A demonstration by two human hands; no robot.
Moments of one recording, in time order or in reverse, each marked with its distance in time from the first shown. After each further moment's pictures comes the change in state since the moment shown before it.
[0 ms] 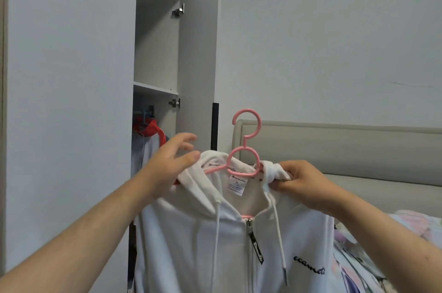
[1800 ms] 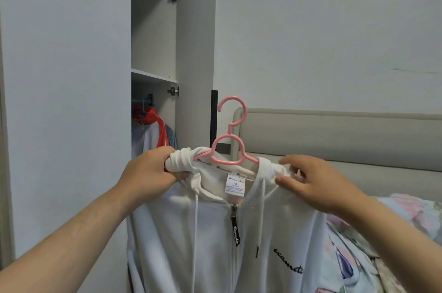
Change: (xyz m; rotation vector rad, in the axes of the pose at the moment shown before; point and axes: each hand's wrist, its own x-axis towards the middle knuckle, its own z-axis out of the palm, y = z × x) left_hand -0.033 -0.034 -0.005 0.472 0.098 -0.032; right_hand -0.036 0.014 -0.006 -0.626 0.109 -0.083
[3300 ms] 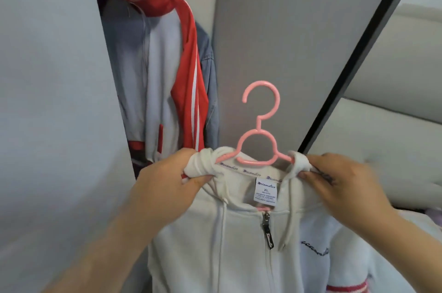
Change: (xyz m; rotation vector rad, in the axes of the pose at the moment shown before) left_hand 0.189 -0.365 0.202 -0.187 -0.154 -0.279; right_hand 0.306 -0.003 0.370 0.027 -0.177 0.053
